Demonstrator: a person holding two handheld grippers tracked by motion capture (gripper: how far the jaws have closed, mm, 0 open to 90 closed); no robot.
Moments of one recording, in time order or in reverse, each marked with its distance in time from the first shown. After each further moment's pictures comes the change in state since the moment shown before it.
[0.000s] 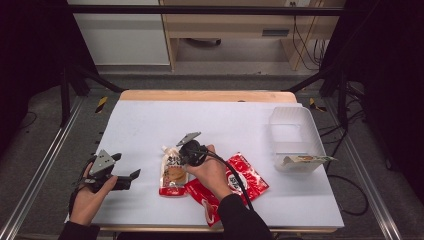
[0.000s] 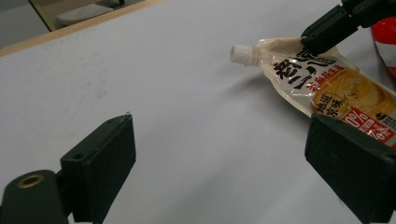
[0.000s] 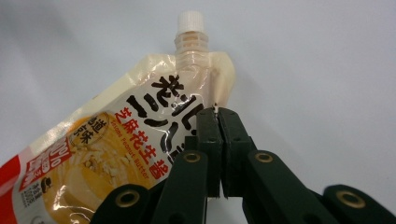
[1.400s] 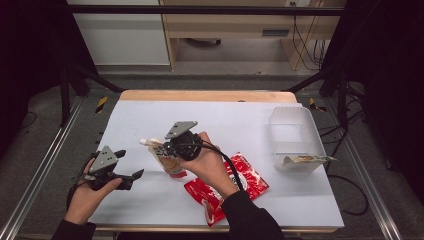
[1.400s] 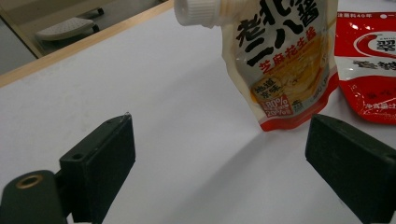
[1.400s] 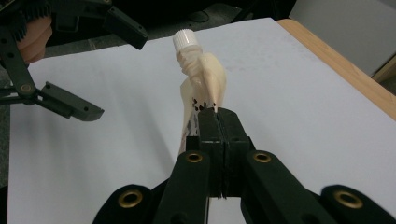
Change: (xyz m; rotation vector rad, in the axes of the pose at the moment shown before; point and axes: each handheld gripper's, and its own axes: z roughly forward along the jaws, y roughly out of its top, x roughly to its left) left arm -0.011 0.033 -0.014 0.004 -0.069 0.080; right arm 0.027 0.053 -0.070 -0.195 0.090 -0.164
